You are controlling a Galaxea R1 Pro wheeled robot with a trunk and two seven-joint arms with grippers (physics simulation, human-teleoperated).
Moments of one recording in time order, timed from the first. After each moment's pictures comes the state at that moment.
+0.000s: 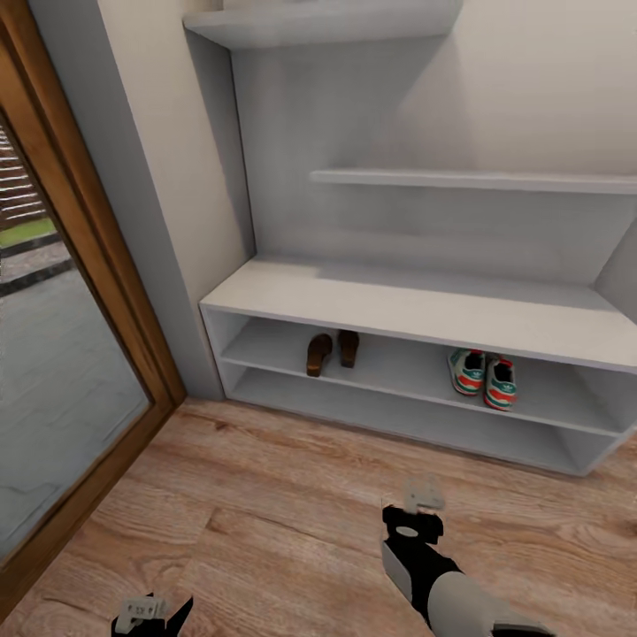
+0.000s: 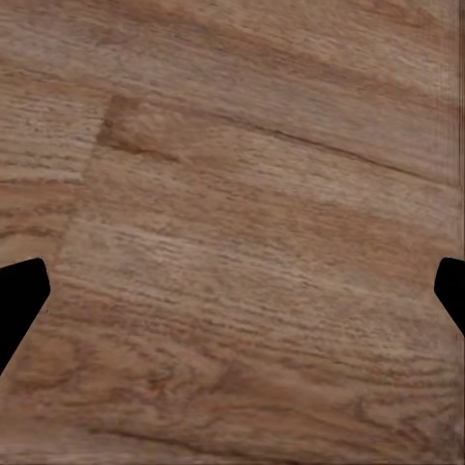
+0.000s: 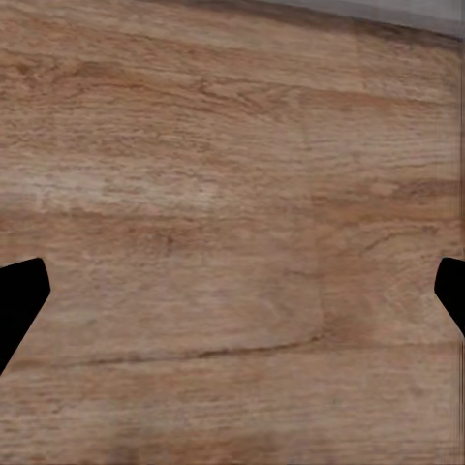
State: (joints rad) left arm -0.22 0.18 0.27 -0.44 0.03 -0.34 -0.57; right arm -0.68 0.17 -0.10 -0.19 0.07 -0.07 -0.51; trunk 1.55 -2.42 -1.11
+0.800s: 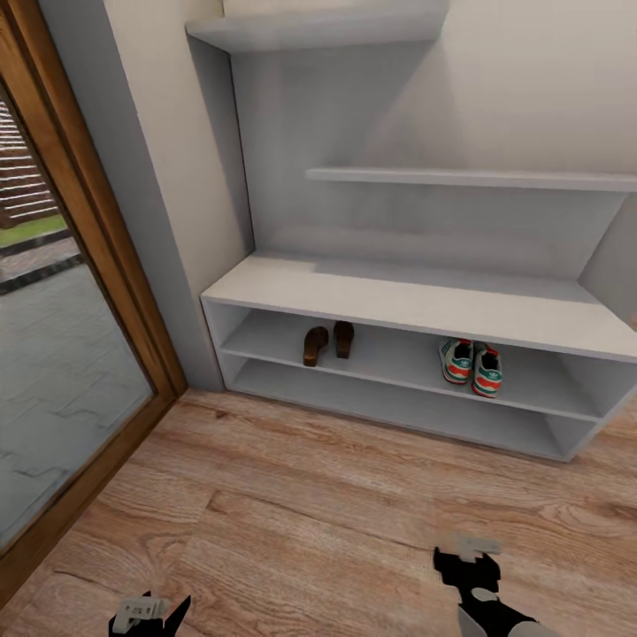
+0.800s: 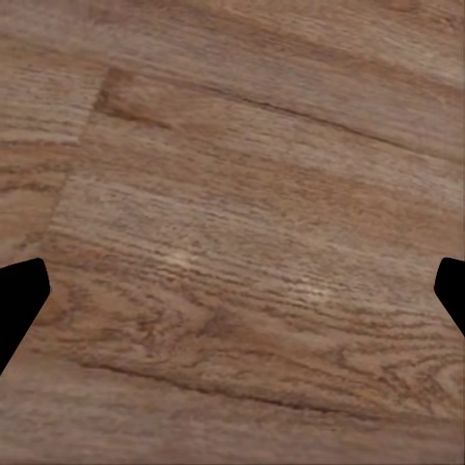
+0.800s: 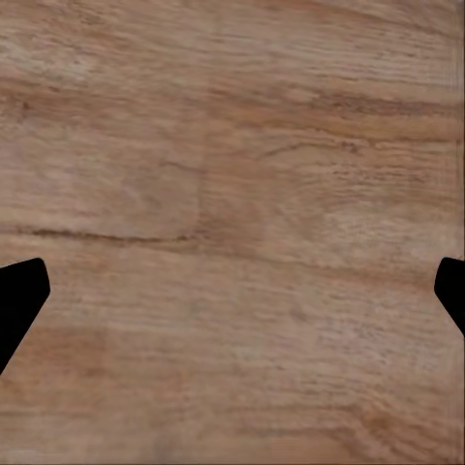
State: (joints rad) left arm -0.22 0.18 0.28 -0.44 0.04 -0.37 -0.56; right arm -0.60 -0.05 -0.10 -0.03 0.08 -0.30 -0.23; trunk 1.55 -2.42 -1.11
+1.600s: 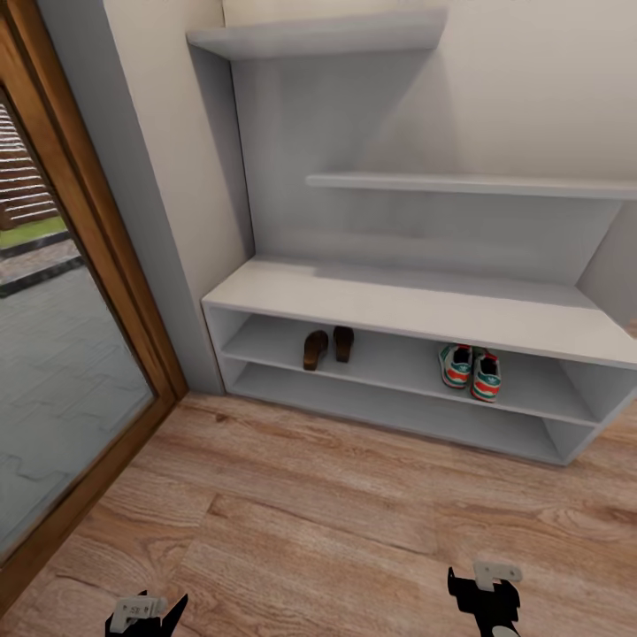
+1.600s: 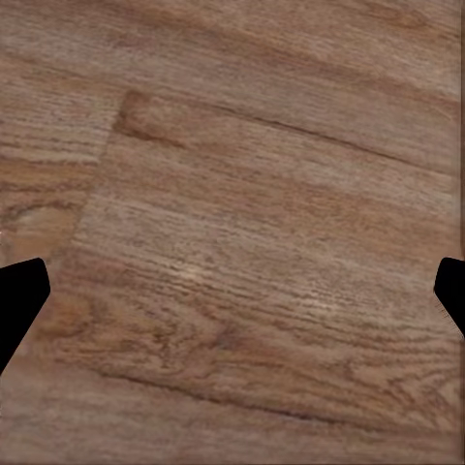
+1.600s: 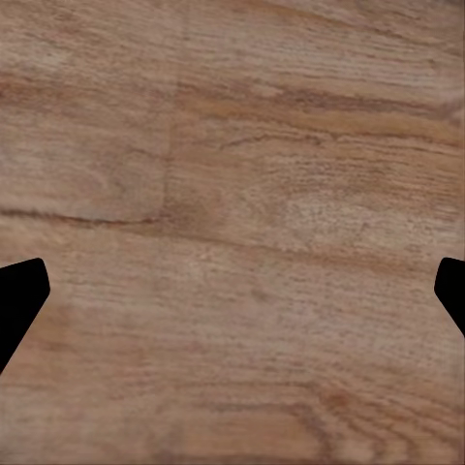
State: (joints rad) left arm -0.22 0.18 0.28 -0.43 0.04 -0.38 -0.54; right arm -0.52 -0.09 -0.10 -0.03 0.08 -0.42 -0.21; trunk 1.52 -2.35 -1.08
